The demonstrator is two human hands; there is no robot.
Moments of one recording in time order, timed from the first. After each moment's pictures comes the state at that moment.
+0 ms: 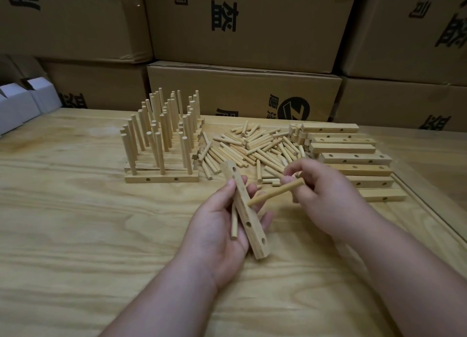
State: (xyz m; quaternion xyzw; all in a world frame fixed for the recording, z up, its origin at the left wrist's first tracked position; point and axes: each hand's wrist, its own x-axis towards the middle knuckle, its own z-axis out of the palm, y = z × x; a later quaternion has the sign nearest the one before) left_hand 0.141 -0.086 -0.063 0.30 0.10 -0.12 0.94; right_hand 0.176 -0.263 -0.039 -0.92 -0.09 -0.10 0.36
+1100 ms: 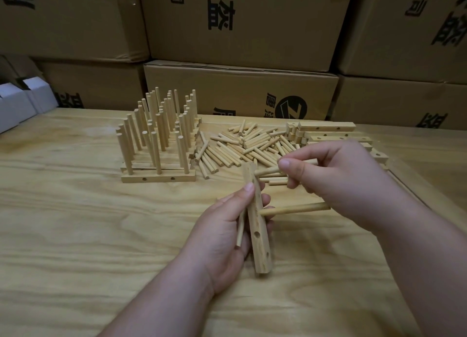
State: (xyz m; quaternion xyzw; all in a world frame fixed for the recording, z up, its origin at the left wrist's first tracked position) left_hand 0.132 -0.095 -0.061 0.43 0.08 -0.12 0.89; right_hand 0.159 -0.267 0.008 -0.86 -0.14 -0.07 0.49
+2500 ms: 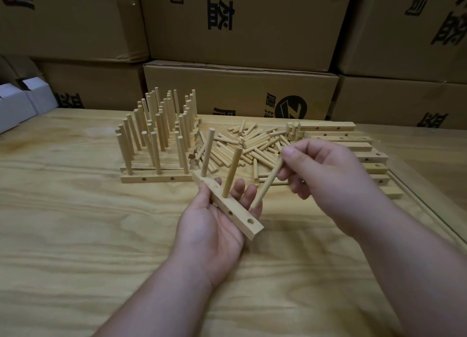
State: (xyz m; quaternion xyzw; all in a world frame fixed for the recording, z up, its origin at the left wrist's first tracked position) left_hand 0.144 -0.088 -0.060 0.22 0.14 -0.07 0.96; right_hand 0.160 -0.249 -0.001 -0.79 -0.08 -0.05 0.60
